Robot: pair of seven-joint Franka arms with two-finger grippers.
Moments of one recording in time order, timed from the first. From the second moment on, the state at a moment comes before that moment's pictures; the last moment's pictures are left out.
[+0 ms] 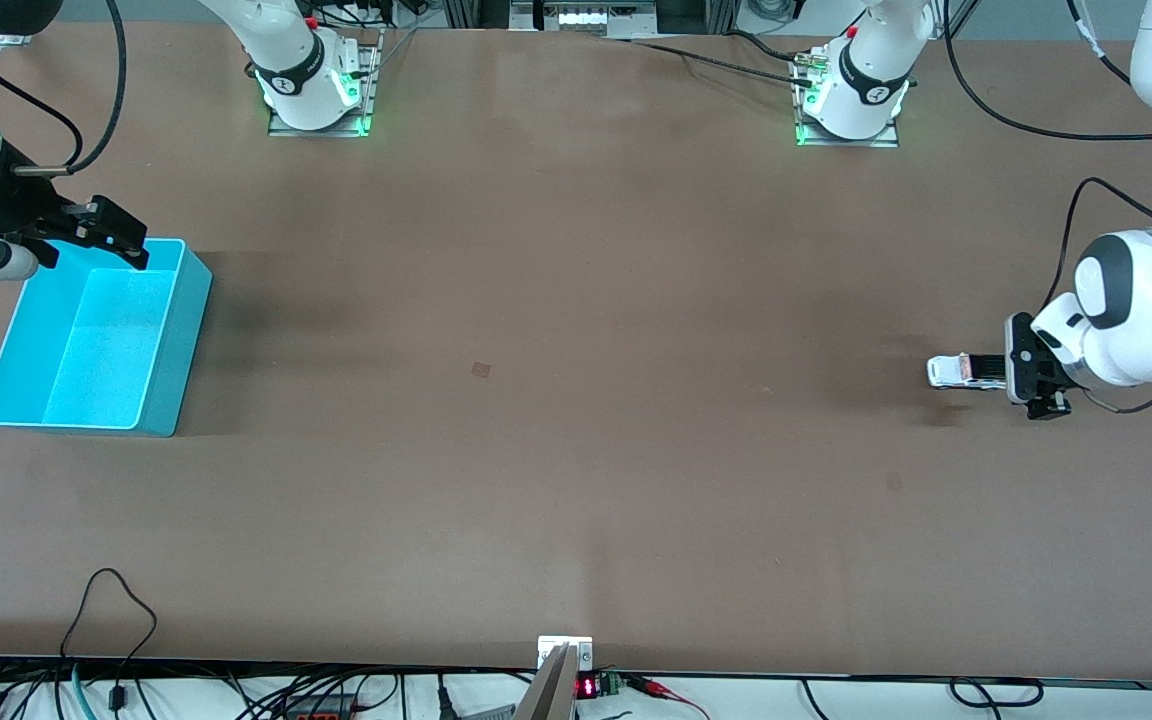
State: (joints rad) left arm 0.37 0.48 -0.13 -1.86 0.20 2.15 1.70; right arm 0.03 0.02 0.05 -1.61 -0.05 1.65 0.08
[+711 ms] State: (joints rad) left arm 0.35 0.46 -0.38 -1.53 0.20 1.59 0.96; right arm 0.03 0.02 0.05 -1.61 -0.05 1.65 0.08
